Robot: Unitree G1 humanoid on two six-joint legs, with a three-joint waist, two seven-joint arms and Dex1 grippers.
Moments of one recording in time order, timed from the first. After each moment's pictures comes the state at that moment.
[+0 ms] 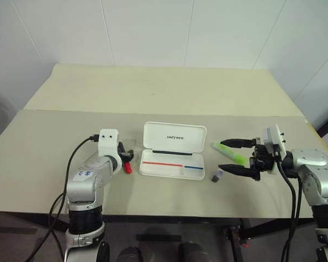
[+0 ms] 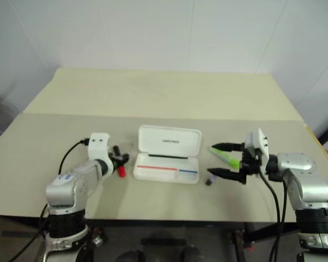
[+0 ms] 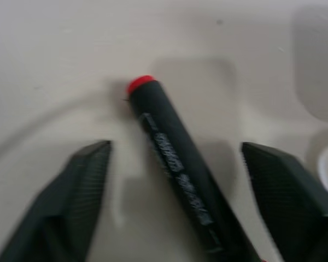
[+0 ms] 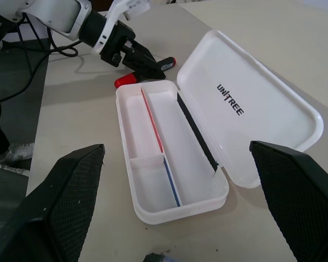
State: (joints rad) left arm -0.51 0.13 0.24 -0.30 -0.08 1.30 0.02; right arm -0.42 -0.76 -0.12 0.10 0.53 0.24 1.35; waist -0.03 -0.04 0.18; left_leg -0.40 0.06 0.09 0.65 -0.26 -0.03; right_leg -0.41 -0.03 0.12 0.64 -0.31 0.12
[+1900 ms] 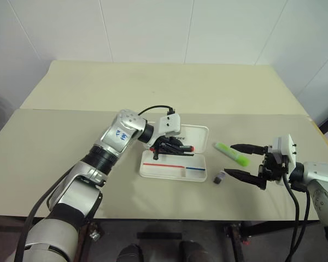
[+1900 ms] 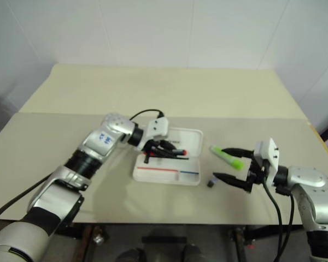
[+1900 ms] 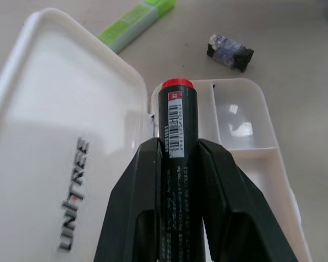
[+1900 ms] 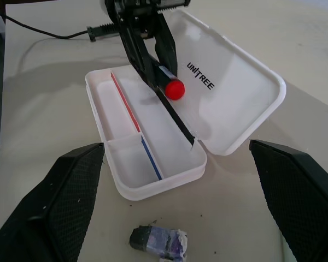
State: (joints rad) left arm -1.08 0.37 -0.44 0.50 -0.05 0.29 -1.19; right arm -0.20 -0.77 -0.23 -0.08 0.56 0.24 1.20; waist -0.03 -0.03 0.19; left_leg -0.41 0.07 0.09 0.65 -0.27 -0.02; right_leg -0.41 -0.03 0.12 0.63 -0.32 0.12
